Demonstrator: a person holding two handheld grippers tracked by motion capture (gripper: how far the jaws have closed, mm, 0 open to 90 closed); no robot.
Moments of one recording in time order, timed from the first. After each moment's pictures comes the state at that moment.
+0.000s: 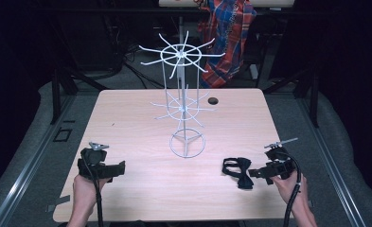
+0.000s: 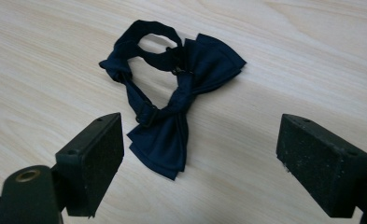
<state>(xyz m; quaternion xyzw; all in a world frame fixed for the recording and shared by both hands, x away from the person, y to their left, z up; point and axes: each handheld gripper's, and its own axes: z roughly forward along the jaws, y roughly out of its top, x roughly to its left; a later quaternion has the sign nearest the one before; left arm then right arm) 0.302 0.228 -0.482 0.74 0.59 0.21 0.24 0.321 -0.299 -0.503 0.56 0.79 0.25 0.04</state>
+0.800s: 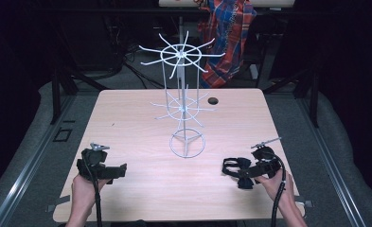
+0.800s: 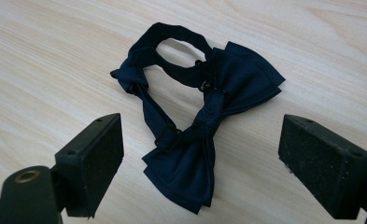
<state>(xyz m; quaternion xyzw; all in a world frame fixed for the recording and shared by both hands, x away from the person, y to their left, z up) 0.305 0.233 -0.487 0.75 0.58 0.19 0.25 0.333 -0.268 -0.519 0.55 0.80 0.23 0.04</state>
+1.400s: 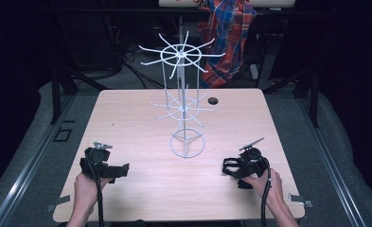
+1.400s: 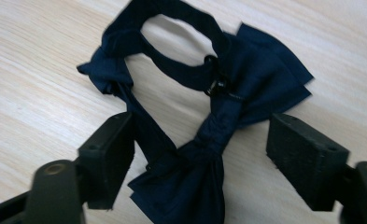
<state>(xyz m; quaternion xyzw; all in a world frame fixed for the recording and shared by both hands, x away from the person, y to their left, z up) 0.311 0.227 -0.489 0.76 0.57 0.17 0.25 0.347 -0.242 -0.545 0.56 0.81 0.16 0.06</state>
